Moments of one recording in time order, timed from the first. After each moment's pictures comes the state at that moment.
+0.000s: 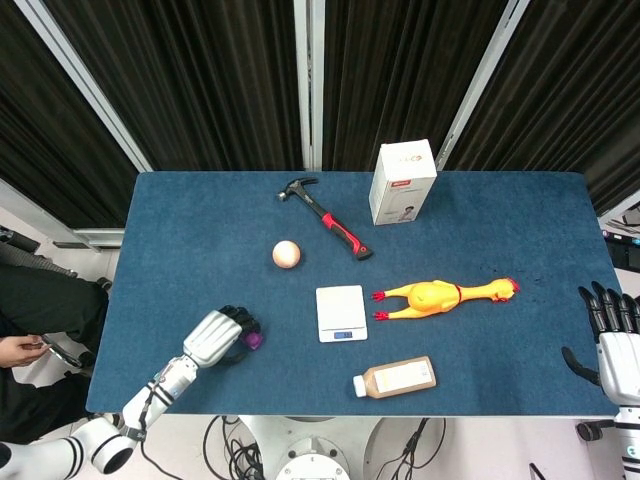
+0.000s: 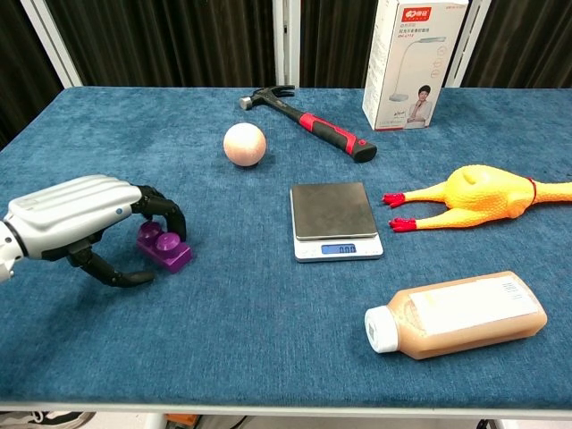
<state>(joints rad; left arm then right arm) -0.53 -1.65 0.02 -1.24 1.66 1.10 -0.01 0.02 -1.12 0.07 -1.55 -1.47 1.51 -0.02</state>
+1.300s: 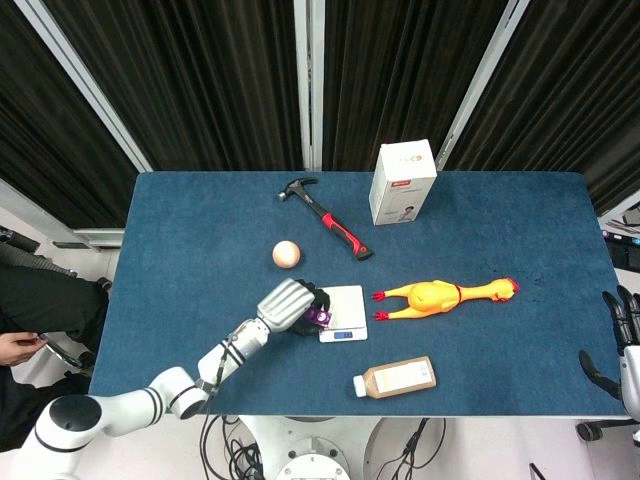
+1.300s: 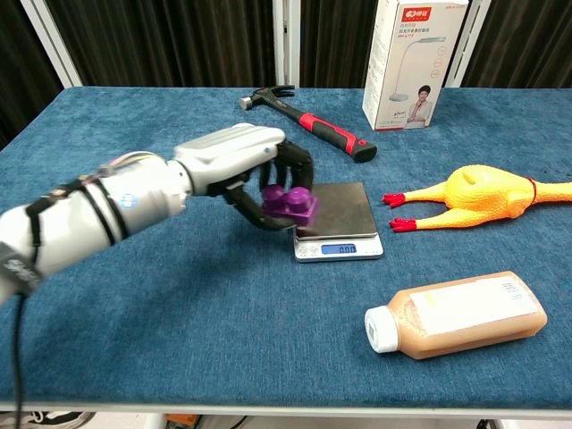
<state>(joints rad) -0.87 -1.93 -0.14 -0.97 1.62 0.99 -0.25 -0.04 -1.08 0.07 -1.58 -1.54 1.65 0.02</state>
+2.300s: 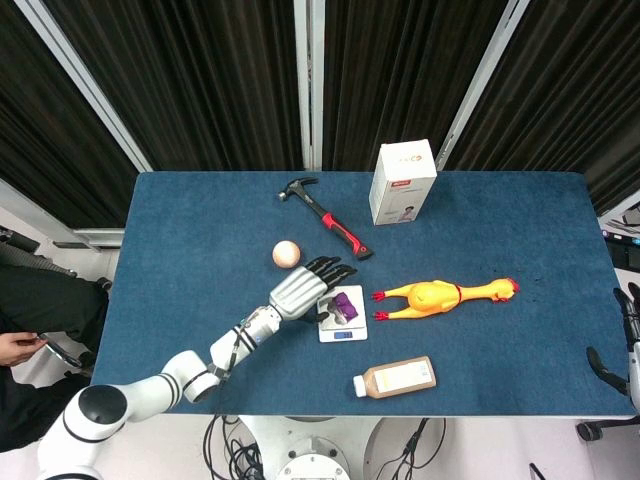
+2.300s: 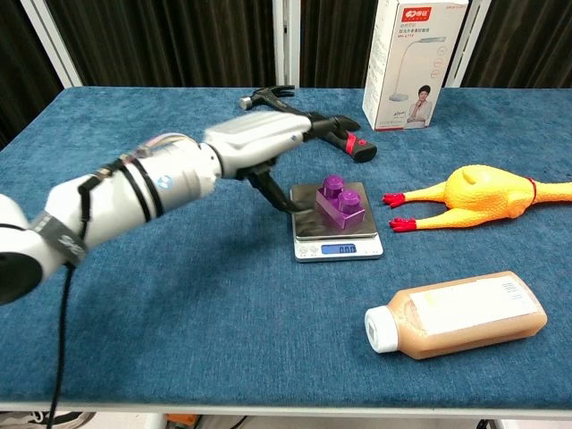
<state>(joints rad) -0.96 -1.94 -0.12 -0.87 1.59 1.01 -0.26 -0.04 -1.08 0.09 -1.57 -1.51 1.63 0.04</state>
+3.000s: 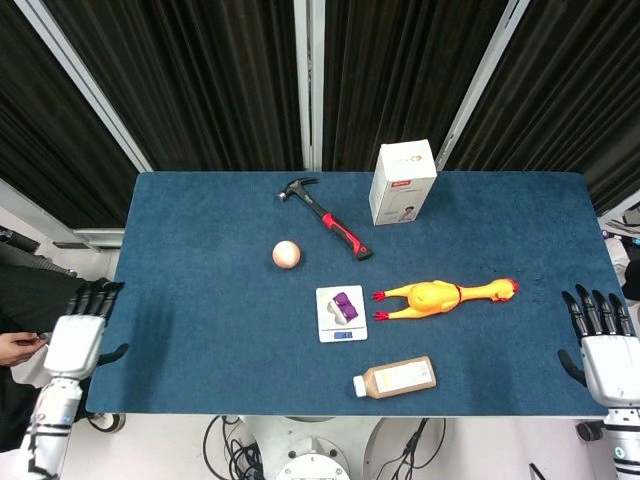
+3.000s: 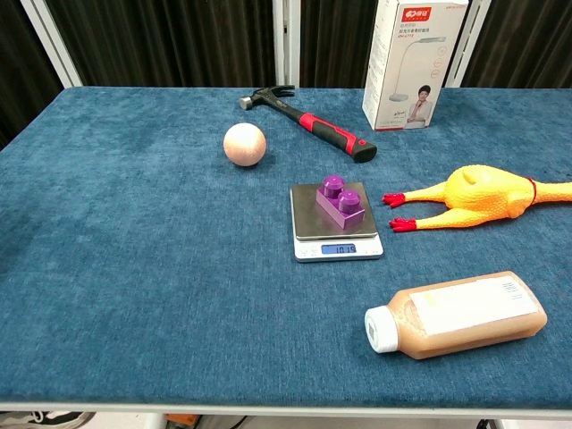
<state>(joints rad) -0.23 -1.30 0.09 -1.49 1.38 1.53 0.16 0.03 -1.17 0.06 -1.47 -1.53 1.51 -0.16</state>
